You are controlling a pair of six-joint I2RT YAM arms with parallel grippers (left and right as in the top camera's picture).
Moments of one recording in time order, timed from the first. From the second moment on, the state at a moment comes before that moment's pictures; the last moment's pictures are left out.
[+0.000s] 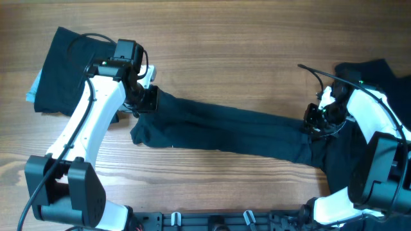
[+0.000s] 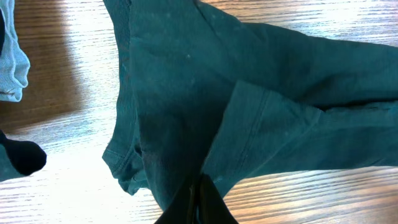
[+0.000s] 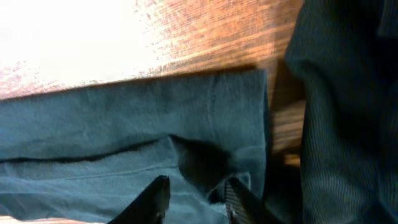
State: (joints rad) left arm -0.16 1.66 1.31 -1.10 0.13 -0.09; right arm -0.24 1.72 1.03 -0.98 -0.22 0.15
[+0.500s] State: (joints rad) left arm -0.16 1.66 1.31 -1.11 0.13 -0.10; right arm -0.24 1.72 1.02 -0.99 -0.23 0.16
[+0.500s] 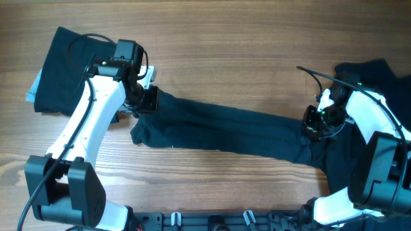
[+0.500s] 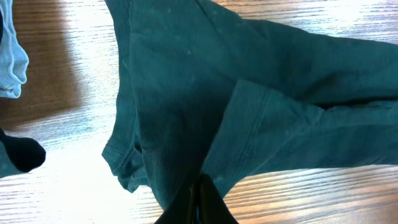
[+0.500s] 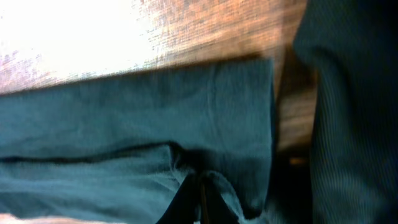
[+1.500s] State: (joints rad) left arm -0.16 1.66 1.31 -0.64 0.13 -0.10; right arm -0.27 1.72 1.16 -0.51 -0.27 0.16
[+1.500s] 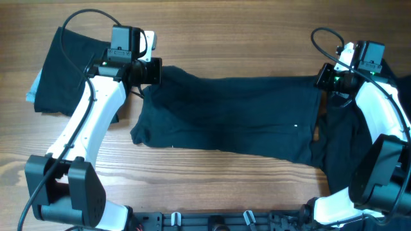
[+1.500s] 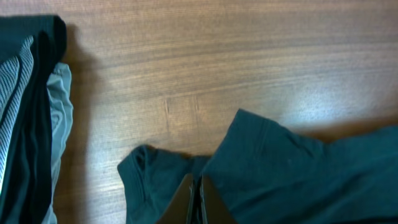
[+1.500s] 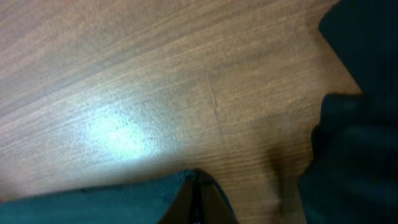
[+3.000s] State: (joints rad) left arm -0.16 1.66 1.30 -1.10 0.01 -0.10; right arm -0.27 1.72 1.16 -1.17 -0.06 0.20
